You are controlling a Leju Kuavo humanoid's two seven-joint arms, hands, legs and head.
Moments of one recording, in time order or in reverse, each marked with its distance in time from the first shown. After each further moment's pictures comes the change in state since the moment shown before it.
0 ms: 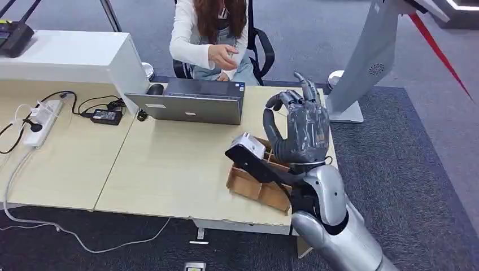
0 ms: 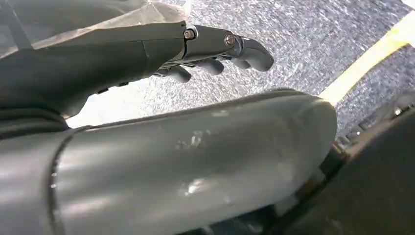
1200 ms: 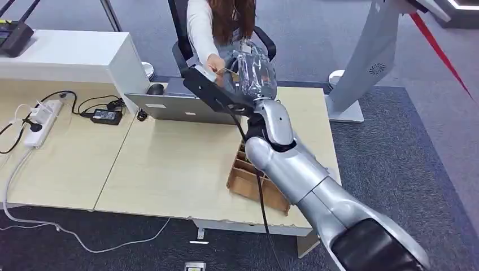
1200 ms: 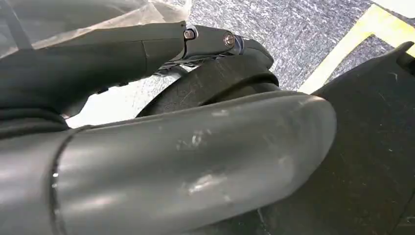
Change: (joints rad) left arm -0.005 -0.027 -0.011 -0.001 -0.046 -0.043 -0.029; right arm -0.451 0.314 0.037 0.851 -0.272 -0.083 -0.097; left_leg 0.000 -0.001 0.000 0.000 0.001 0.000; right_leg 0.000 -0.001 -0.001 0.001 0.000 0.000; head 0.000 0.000
